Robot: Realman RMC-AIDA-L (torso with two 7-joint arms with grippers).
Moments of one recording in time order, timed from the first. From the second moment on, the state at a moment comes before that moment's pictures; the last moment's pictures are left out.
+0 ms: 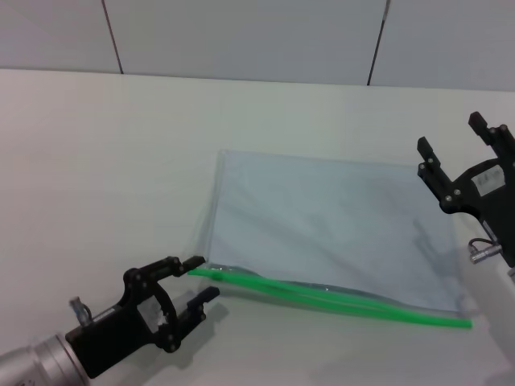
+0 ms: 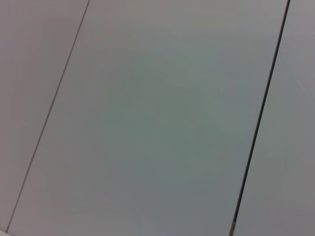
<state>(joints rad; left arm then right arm) -0.26 -2.04 2.48 0.12 -0.21 1.40 0.44 0.33 2.04 0.66 0.42 -2.40 -1.22 -0.22</state>
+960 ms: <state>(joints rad) -0.33 -2.04 2.47 0.13 -0.23 1.23 0.64 0.33 2.04 0.66 0.43 -2.40 -1.23 -0.22</state>
